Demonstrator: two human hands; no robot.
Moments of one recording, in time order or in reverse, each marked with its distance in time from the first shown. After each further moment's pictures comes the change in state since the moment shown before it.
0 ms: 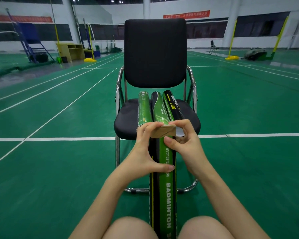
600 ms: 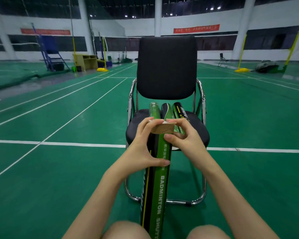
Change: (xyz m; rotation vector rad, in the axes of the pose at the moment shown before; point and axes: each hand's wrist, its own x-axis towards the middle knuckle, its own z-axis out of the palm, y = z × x) left_hand 0.007 0.022 -0.048 0.091 0.014 0.001; right_hand 0.029 -0.038 0.021 -0.097 -0.109 0.033
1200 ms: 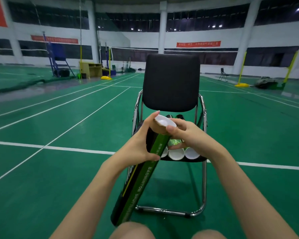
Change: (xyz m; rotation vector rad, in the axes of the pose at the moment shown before) left_hand 0.007 0.030 -0.048 -0.012 -0.059 -0.056; right_hand 0.023 -0.069 0.005 -0.147 -0.245 0.212
